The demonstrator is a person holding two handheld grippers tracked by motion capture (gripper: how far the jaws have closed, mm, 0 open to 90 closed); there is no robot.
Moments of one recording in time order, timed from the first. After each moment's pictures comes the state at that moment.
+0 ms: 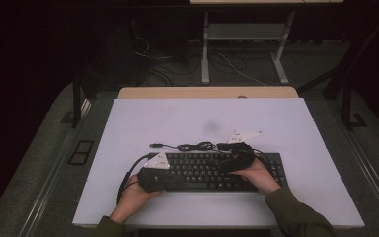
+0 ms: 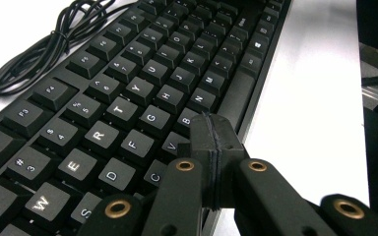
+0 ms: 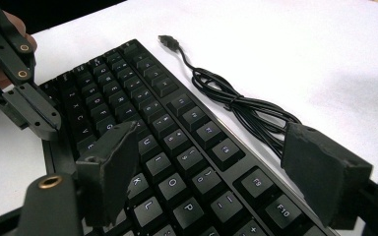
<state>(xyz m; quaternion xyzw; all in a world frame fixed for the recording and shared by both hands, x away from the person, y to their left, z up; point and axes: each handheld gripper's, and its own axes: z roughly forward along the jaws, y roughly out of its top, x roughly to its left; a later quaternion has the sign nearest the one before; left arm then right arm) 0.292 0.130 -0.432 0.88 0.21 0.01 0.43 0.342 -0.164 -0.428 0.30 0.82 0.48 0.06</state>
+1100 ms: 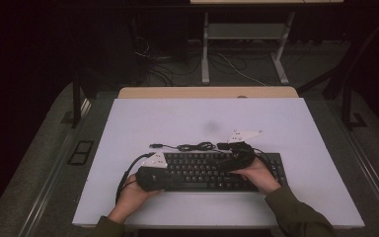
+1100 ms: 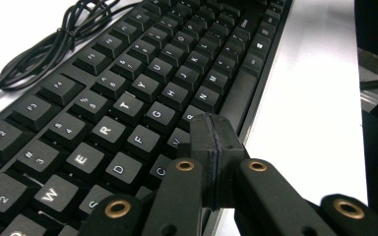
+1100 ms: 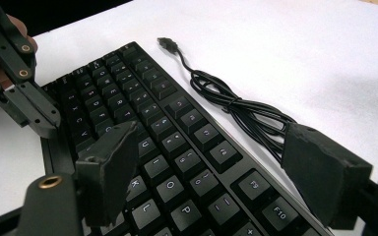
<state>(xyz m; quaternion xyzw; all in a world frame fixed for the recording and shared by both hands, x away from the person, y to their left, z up) 0.293 0.136 -0.430 0.87 0.22 0.01 0.44 0.344 -0.165 -0.427 0.30 0.82 0.48 0.07</state>
